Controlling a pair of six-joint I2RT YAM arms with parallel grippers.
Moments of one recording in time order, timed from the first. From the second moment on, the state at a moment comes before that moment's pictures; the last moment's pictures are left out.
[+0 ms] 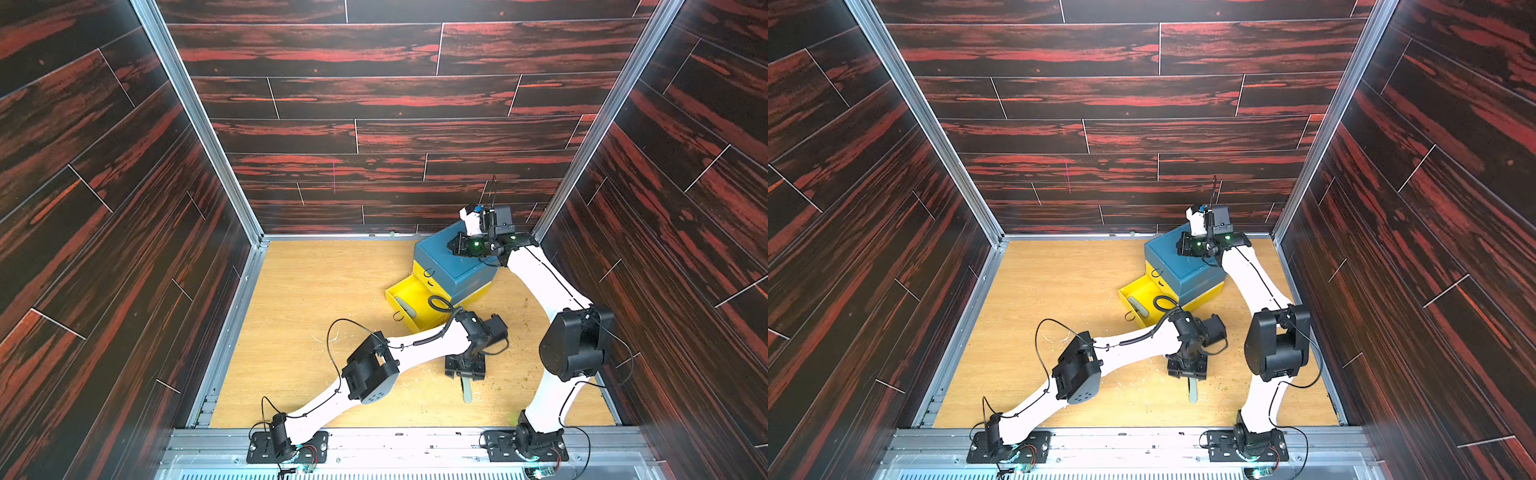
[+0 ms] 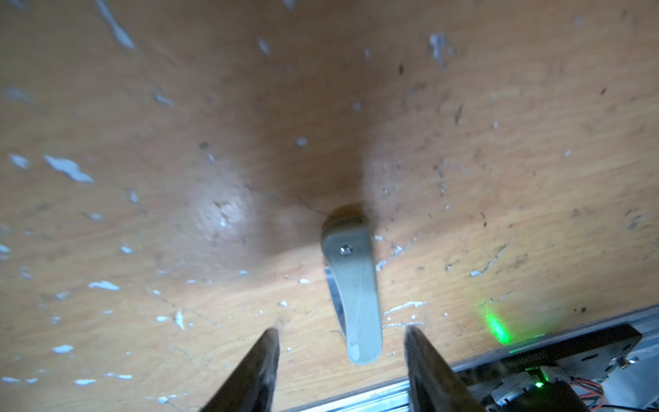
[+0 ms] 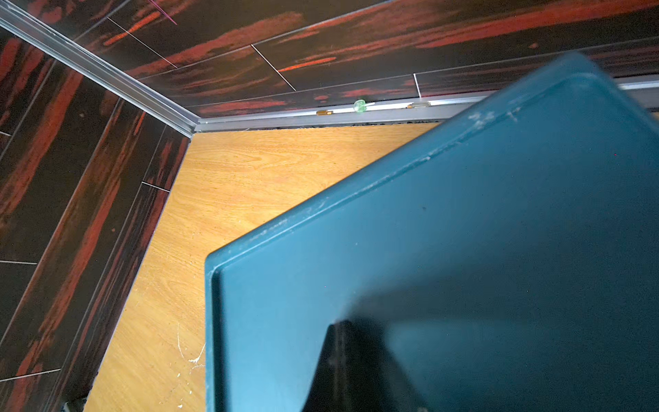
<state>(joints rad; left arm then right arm) -1.17 2.49 2.29 -1.27 0.21 -0.99 0.23 1.86 1.71 -0.59 -0.40 0.25</state>
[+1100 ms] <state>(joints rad) -1.18 2.63 2.45 -1.45 0.24 -1.03 0.23 1.85 1.67 -0.54 -0.42 0.25</state>
